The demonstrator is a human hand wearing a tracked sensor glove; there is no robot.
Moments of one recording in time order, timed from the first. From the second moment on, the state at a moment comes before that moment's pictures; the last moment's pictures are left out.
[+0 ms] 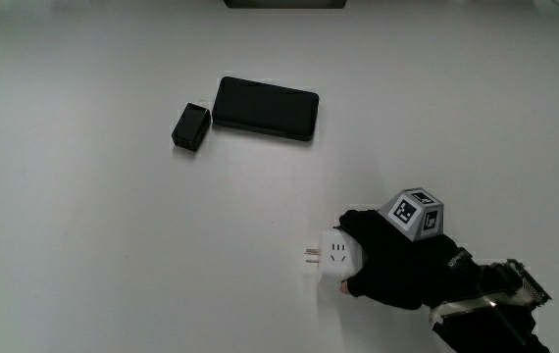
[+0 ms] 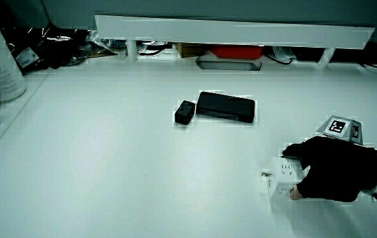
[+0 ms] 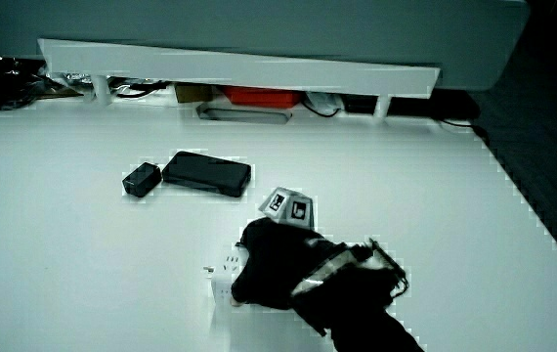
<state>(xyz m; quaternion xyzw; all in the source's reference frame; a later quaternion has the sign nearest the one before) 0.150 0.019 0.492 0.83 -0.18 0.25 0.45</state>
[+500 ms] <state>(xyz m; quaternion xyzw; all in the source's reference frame) 0.149 -0.009 0.435 0.85 -0.21 0.28 0.39</state>
